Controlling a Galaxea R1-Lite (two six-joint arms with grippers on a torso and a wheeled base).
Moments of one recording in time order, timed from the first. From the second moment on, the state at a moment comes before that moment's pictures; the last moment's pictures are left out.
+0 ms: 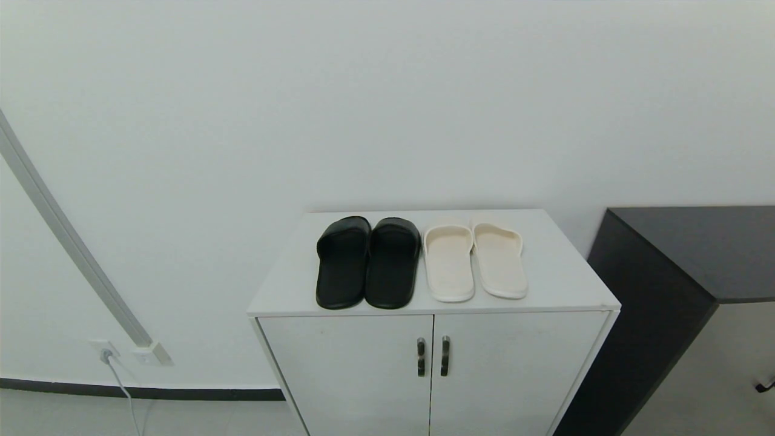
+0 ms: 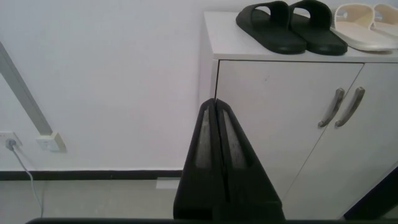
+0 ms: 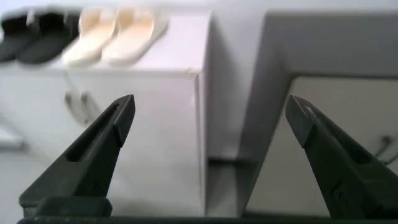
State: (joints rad) left arm 0.00 0.00 0.00 0.00 0.02 -0.03; right arm 0.03 0.41 -0.32 0.05 0.09 -0.01
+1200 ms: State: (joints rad) left arm 0.00 0.00 0.00 0.00 0.02 -0.03; right arm 0.65 1.49 -0.75 -0.47 -0.37 0.22
